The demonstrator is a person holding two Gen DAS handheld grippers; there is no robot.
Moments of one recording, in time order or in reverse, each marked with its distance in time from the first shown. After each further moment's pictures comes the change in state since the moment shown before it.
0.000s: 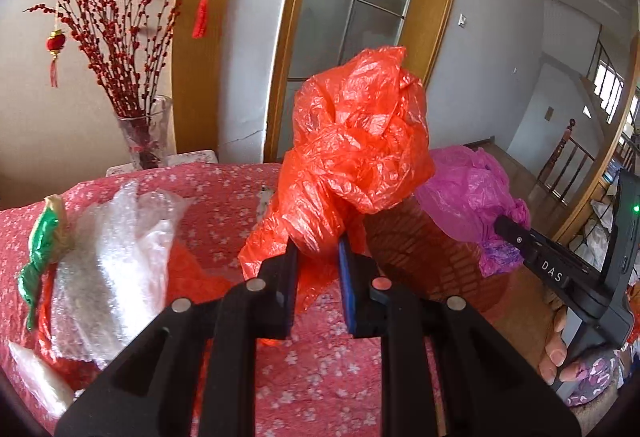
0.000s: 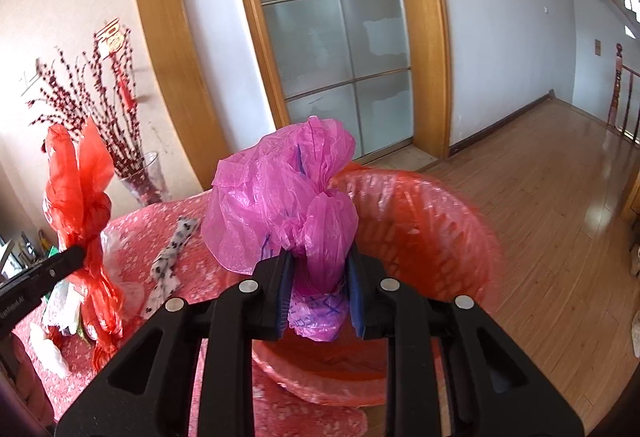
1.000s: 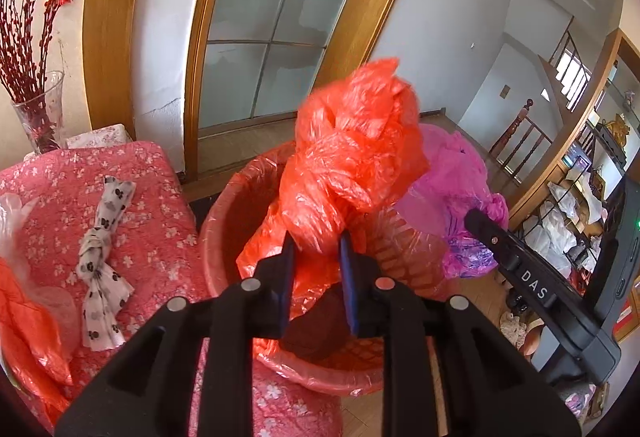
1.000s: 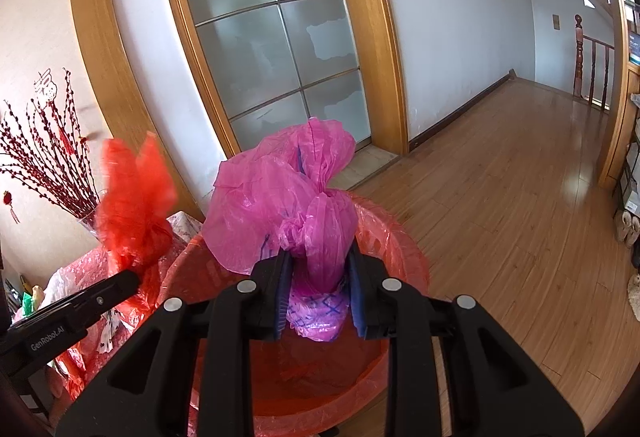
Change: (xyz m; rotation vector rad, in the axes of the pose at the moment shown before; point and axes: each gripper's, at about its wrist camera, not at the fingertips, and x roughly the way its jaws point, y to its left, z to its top) left arm 0.108 -0.085 0.016 0.001 0.130 -0.195; right arm 0.012 -0.071 0.013 0.125 -0.018 -0.097
